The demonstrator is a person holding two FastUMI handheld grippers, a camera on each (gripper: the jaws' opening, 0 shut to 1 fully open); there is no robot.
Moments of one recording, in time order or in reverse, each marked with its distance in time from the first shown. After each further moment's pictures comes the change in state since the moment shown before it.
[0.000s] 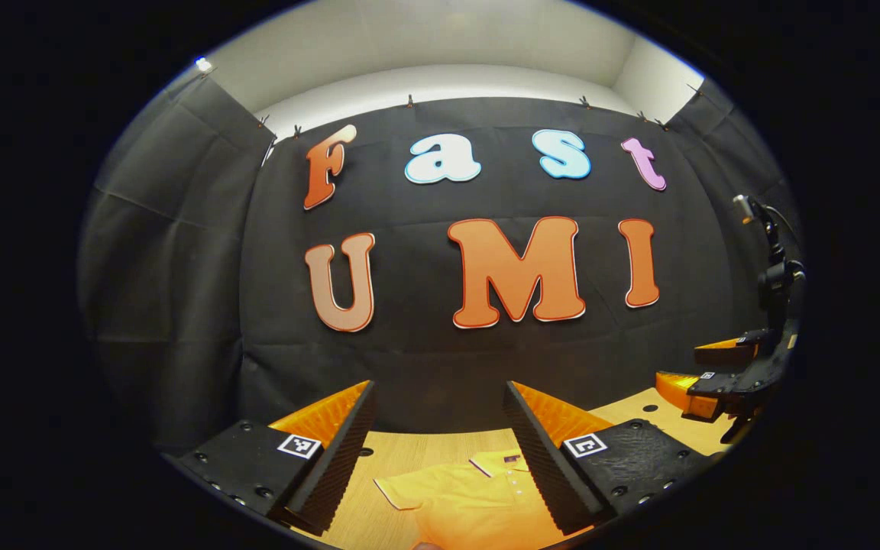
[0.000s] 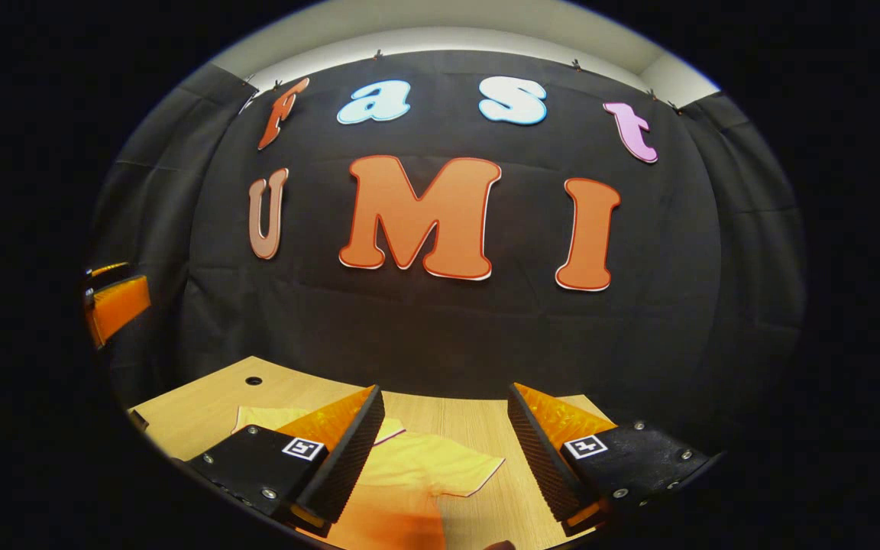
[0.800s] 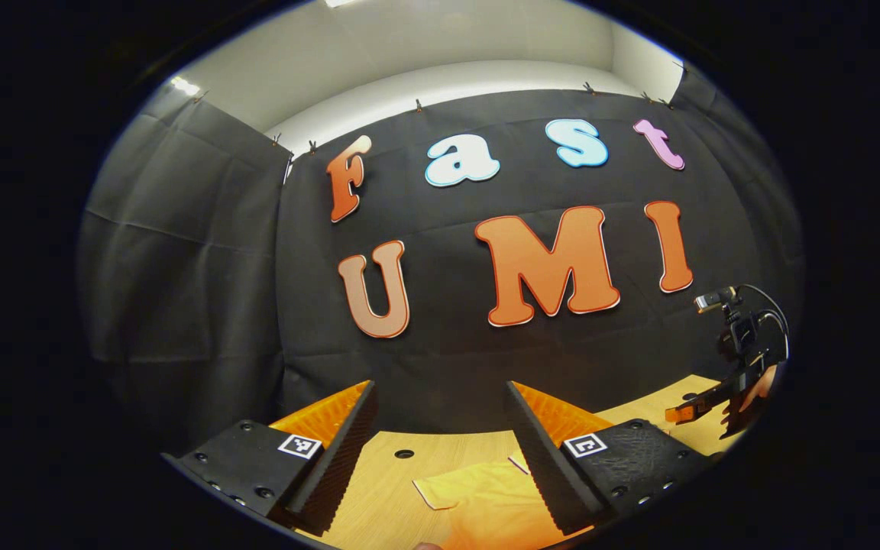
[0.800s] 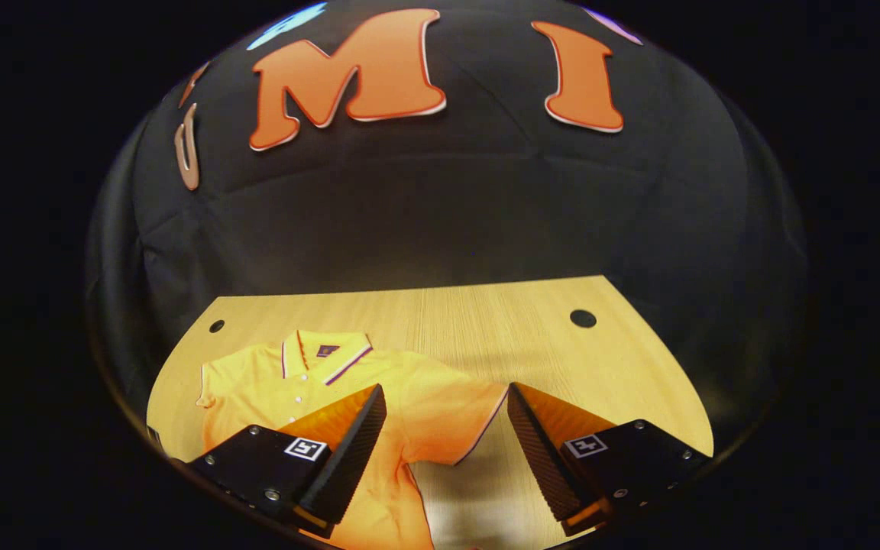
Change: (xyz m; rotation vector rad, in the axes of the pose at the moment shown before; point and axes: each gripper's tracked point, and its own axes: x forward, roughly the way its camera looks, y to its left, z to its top) left arm -0.008 0.012 -0.001 0.077 0.028 0.157; right arm 0.100 -0.040 -0.162 0.159 0.555 0.001
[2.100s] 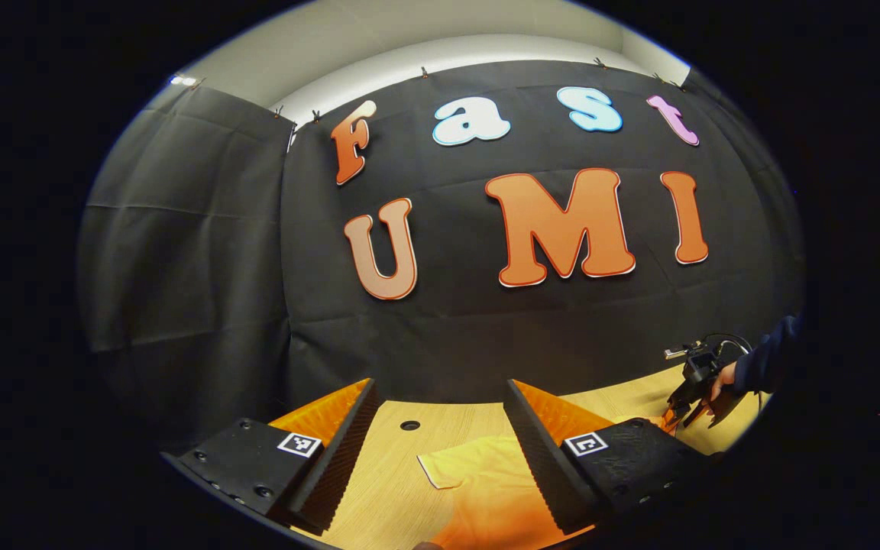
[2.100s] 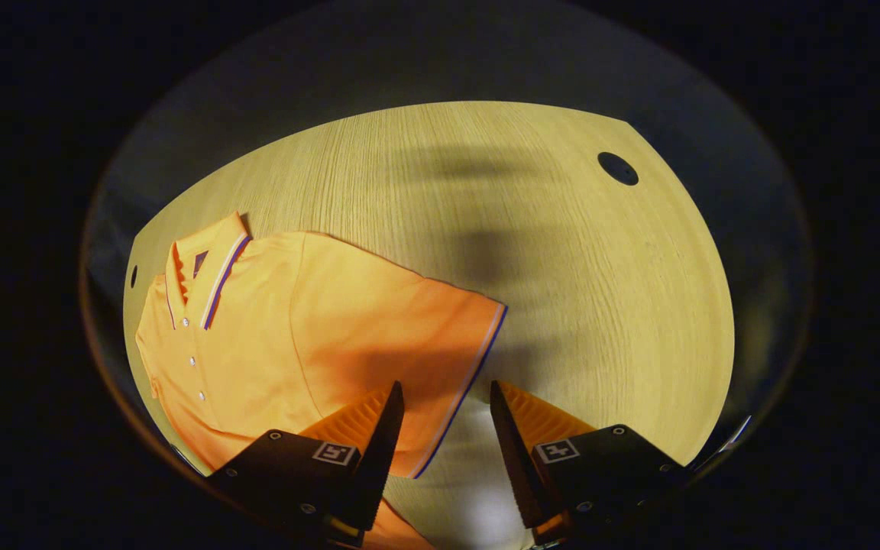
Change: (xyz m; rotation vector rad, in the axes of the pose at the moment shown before) left arm 0.015 0.003 -0.047 -0.013 0.156 0.038; right arm 0.108 -0.028 -0.108 0.051 0.708 -0.108
